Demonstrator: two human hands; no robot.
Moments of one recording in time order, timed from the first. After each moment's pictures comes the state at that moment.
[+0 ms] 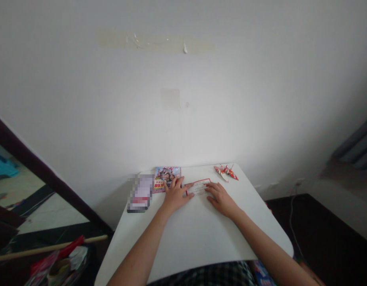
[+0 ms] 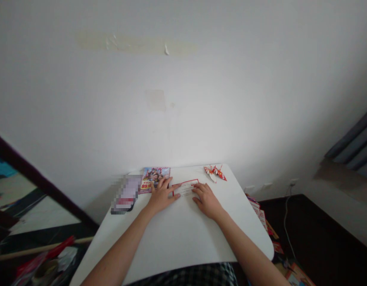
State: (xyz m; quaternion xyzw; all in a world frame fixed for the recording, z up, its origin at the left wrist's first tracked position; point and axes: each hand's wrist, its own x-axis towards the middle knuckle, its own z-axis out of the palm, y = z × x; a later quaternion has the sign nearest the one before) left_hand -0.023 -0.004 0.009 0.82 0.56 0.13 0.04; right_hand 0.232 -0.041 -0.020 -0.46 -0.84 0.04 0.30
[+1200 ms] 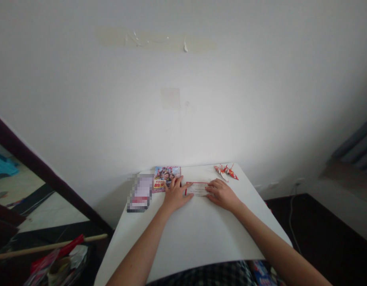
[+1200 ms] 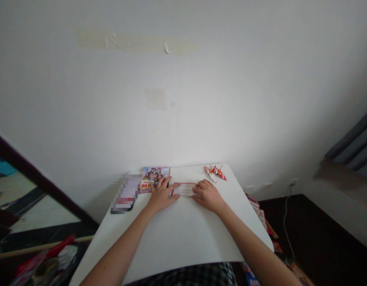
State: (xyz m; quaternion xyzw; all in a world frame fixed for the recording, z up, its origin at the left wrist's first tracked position) left_hand -0.022 -0.004 0.008 0.81 0.57 0.11 0.05; right_hand 0.241 -0.030 0.003 -0.42 -0.87 -0.02 0.25
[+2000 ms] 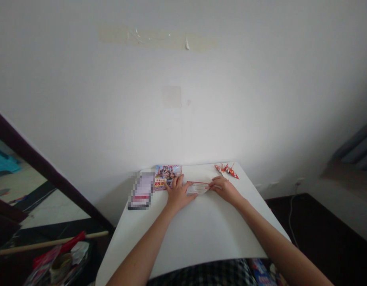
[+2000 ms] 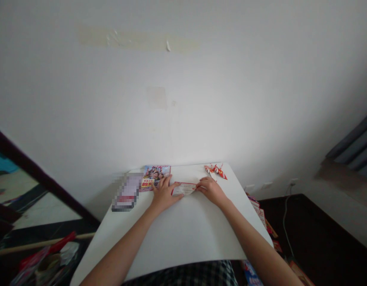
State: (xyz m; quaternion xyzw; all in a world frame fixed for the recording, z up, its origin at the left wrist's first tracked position) left_hand -0.009 -0.012 0.009 0.78 0.60 0.14 0.06; right_hand 0.256 -0.008 -0.002 -0.44 -0.84 0.08 0.31
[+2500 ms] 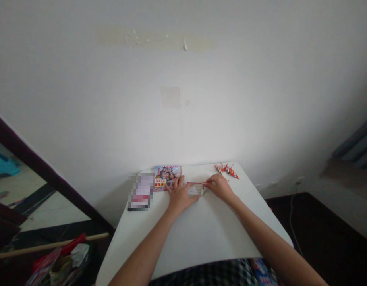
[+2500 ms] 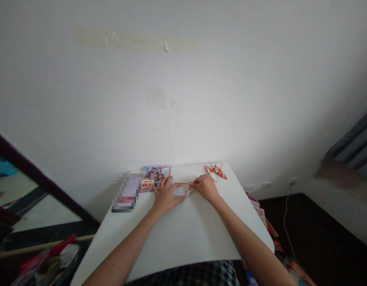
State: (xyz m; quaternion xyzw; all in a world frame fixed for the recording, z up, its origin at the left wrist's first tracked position) left_hand 0.004 -0.021 0.011 0.77 0.62 0.12 0.04; right_hand 0.230 0.005 -0.001 -0.55 -0.77 0.10 0.30
